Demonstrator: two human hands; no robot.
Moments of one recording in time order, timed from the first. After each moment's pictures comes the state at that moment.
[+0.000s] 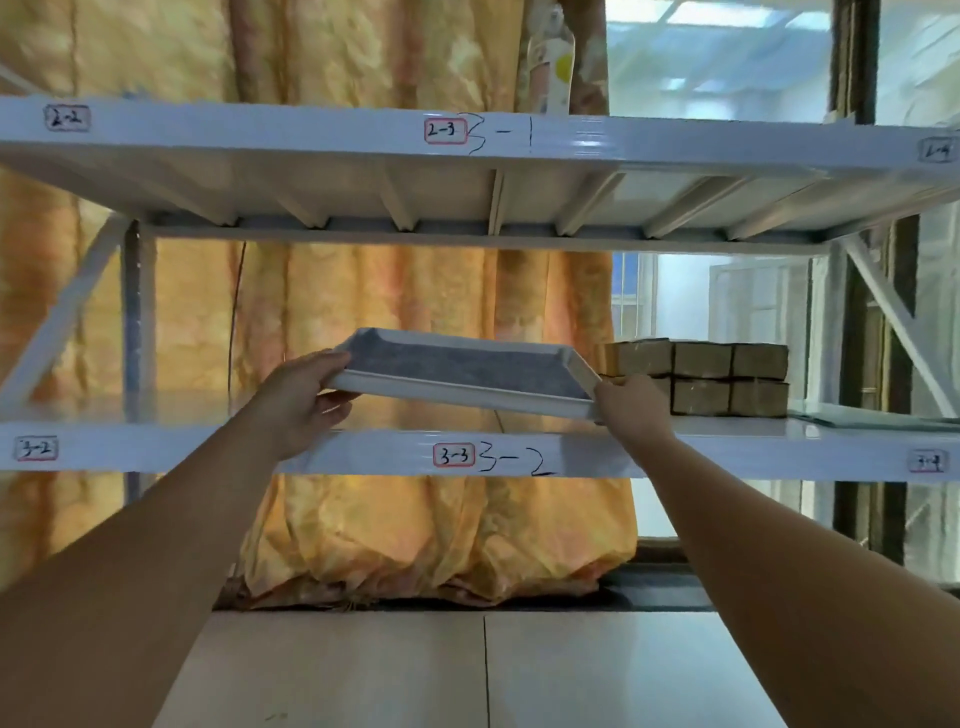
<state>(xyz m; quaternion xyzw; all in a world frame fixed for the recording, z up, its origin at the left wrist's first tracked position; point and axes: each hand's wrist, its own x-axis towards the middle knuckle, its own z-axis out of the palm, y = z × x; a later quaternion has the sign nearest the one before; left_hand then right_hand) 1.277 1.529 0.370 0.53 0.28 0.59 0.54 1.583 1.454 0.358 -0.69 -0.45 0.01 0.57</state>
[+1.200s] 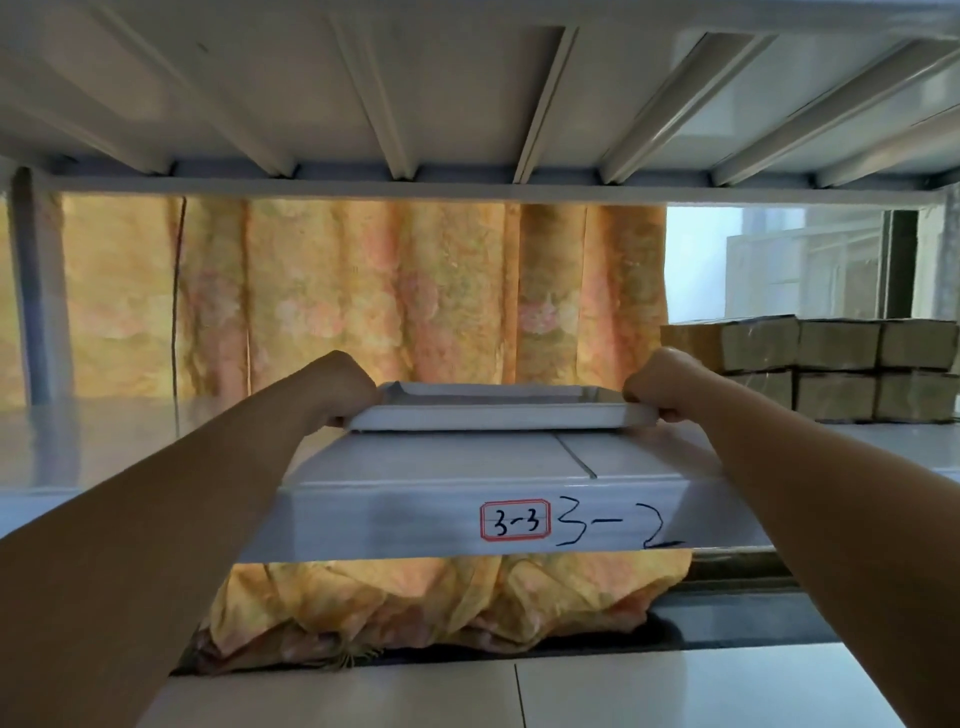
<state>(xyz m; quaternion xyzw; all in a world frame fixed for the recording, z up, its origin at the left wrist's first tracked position) 1.319 1.707 0.392 0.72 0.54 0.35 0.26 1.618 1.611 0.397 -0.83 -0.43 0.03 0.36</state>
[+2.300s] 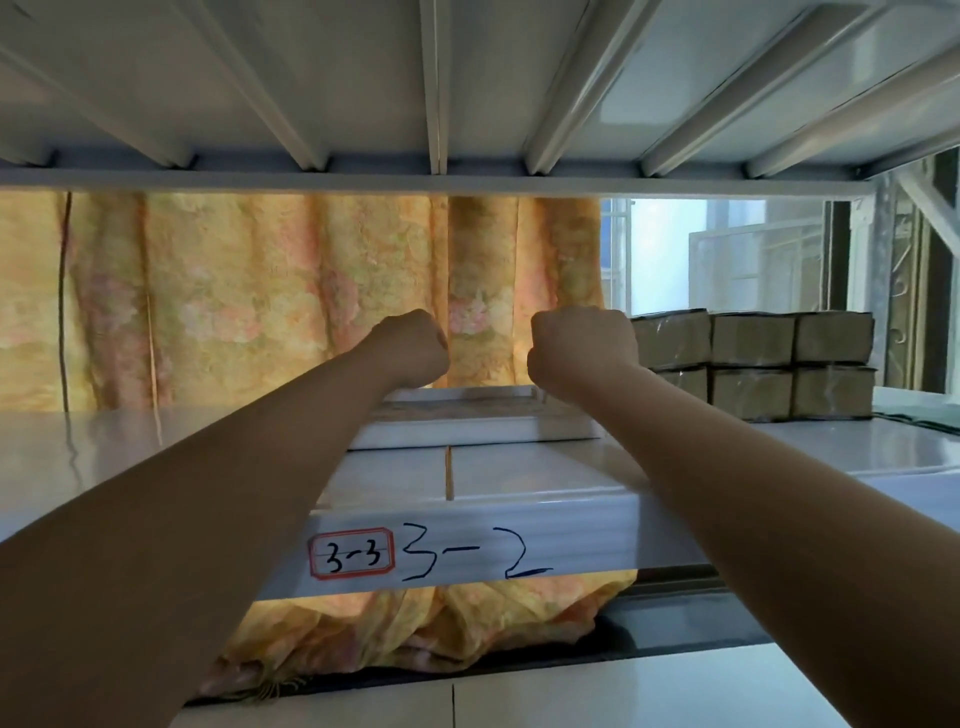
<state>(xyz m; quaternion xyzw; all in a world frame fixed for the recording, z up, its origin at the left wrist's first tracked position) 1.480 1.684 0.421 0.85 0.46 0.27 0.00 1.628 1.598 0.407 -0.74 -0.54 -0.38 0.15</state>
